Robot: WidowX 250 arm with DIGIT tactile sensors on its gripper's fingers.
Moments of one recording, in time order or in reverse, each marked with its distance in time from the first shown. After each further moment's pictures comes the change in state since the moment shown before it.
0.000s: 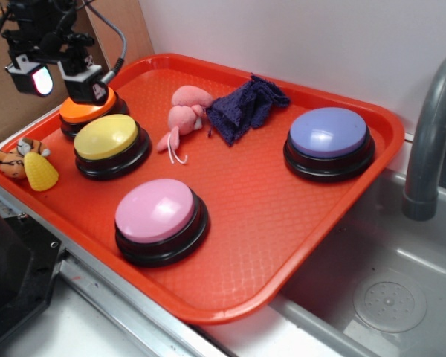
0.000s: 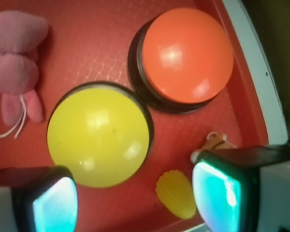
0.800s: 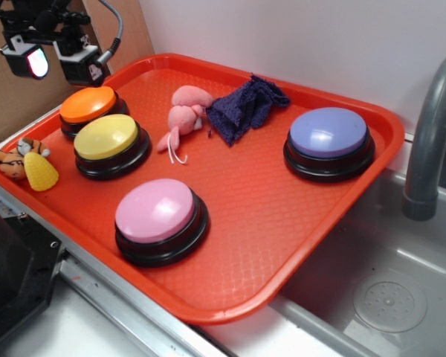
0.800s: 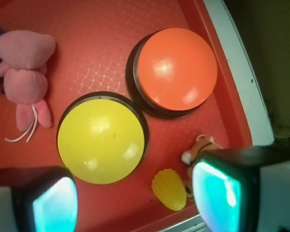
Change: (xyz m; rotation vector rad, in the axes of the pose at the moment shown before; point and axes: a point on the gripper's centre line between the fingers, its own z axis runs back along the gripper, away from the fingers) arm 0.003 0.002 0.016 0.006 -0.001 -0.003
